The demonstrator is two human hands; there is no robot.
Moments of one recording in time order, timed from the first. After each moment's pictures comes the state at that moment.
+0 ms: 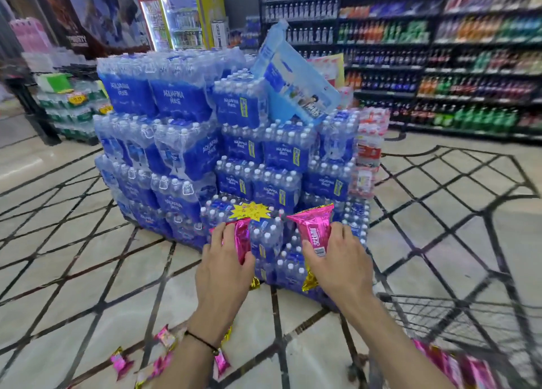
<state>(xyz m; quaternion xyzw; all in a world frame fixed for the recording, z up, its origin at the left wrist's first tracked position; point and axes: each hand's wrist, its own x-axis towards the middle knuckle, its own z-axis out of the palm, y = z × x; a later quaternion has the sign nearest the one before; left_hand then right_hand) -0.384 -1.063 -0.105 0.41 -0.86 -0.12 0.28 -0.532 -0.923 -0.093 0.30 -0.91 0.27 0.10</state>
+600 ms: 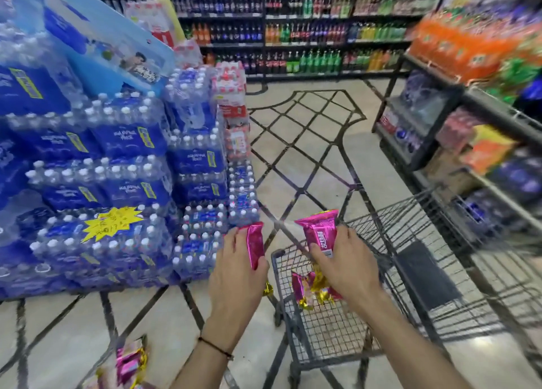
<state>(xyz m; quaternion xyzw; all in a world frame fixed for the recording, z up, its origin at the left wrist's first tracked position) -0.583 -0.921 -0.190 0.20 -0.94 -0.26 0.14 -0.653 -0.732 -0.174 0.06 -0.98 0.19 0.03</state>
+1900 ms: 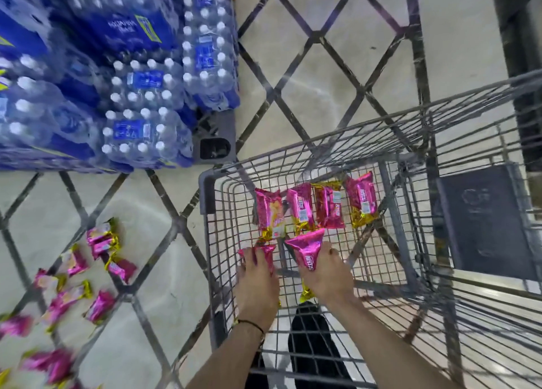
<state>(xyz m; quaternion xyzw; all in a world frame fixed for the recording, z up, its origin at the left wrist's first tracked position) -0.677 -0.742 -0.614 0.32 -0.89 -0.19 -0.26 -0.762 -0.616 -0.579 -0.01 -0.92 0.14 -0.38</state>
